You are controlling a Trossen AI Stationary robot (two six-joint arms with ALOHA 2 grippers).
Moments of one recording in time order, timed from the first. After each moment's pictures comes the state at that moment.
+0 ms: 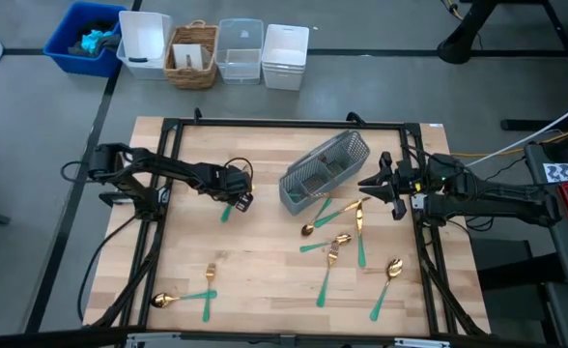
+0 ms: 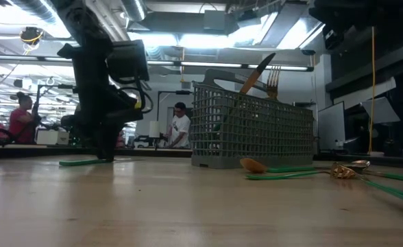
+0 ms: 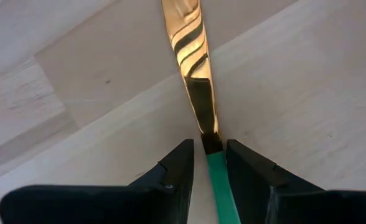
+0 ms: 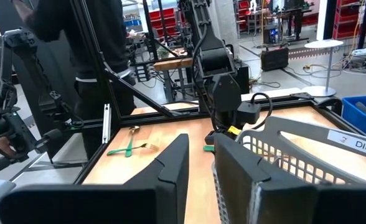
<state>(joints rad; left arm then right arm) 0.16 1.58 0.73 -0.54 -0.25 -0.86 -0.16 0.49 0.44 0.04 -0.28 0.16</state>
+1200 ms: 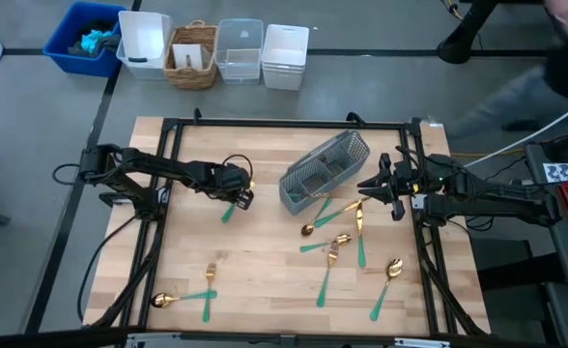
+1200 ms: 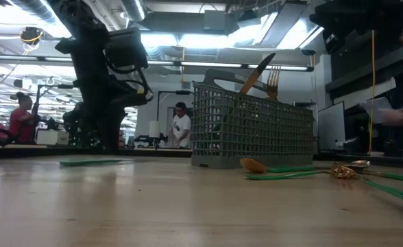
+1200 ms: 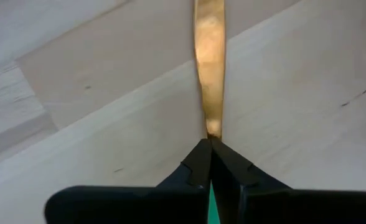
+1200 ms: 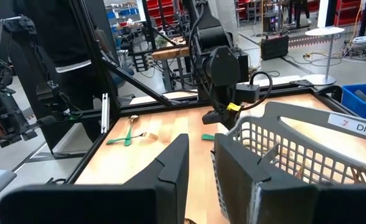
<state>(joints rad) 0.16 1.47 0.72 -0.50 -0.21 -0.89 -0.16 0.49 0.44 -0.01 -0.28 0.15</state>
